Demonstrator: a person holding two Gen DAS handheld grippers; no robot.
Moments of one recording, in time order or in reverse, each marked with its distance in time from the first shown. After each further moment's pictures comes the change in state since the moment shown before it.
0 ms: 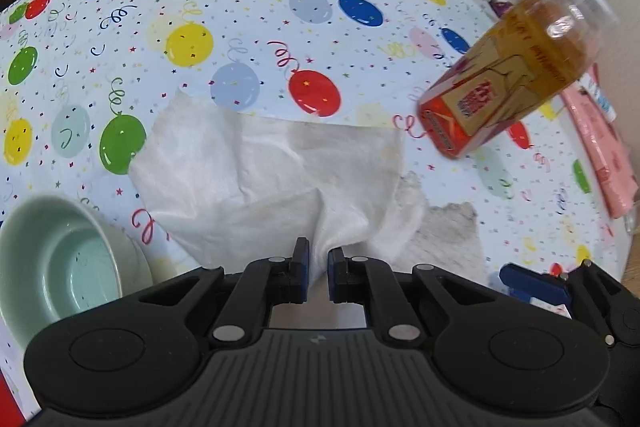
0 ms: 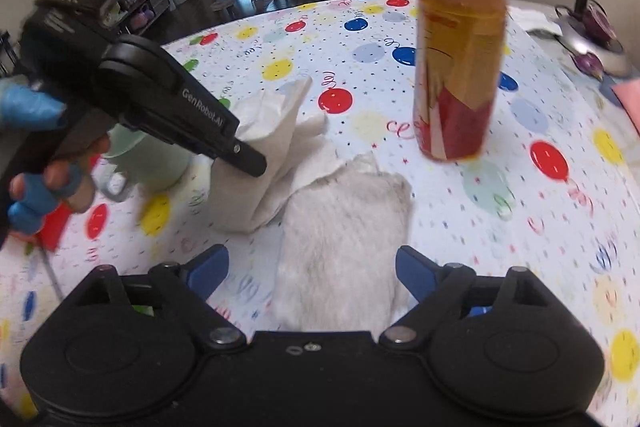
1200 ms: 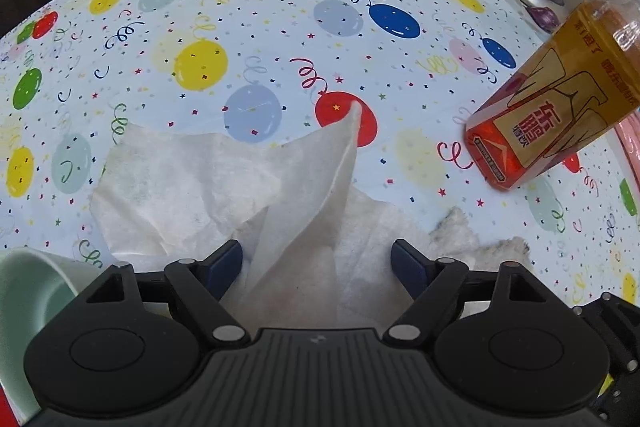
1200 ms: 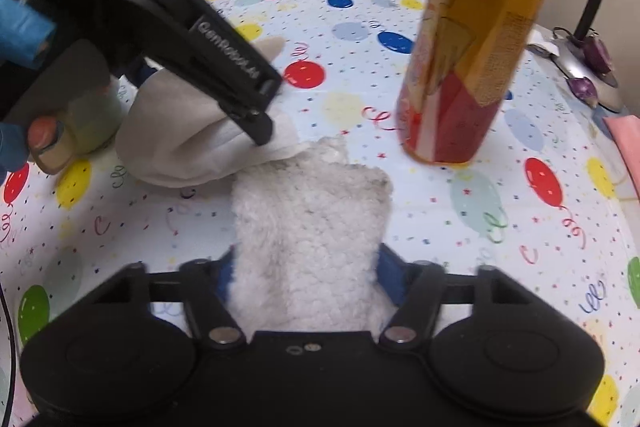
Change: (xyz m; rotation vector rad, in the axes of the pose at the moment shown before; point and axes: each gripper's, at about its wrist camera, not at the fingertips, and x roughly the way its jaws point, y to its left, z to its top) left arm 0.030 -0.004 0.016 0.014 -0.053 0.116; right arm 0.045 -0.002 -0.006 -0.113 0.023 -0.156
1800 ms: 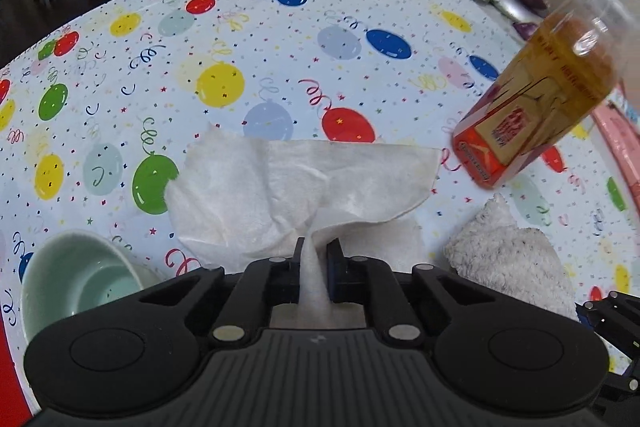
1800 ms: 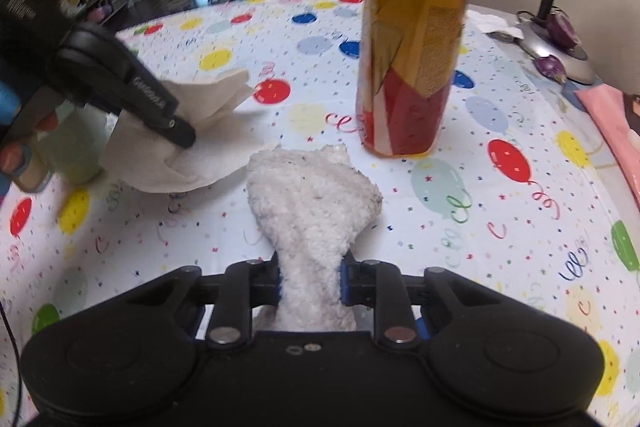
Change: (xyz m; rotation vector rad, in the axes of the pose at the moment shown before) left arm -0.039 0.005 -0.015 0.012 -0.082 -0.017; right arm -0.027 -0.018 -0.010 0.123 -0.056 -0.005
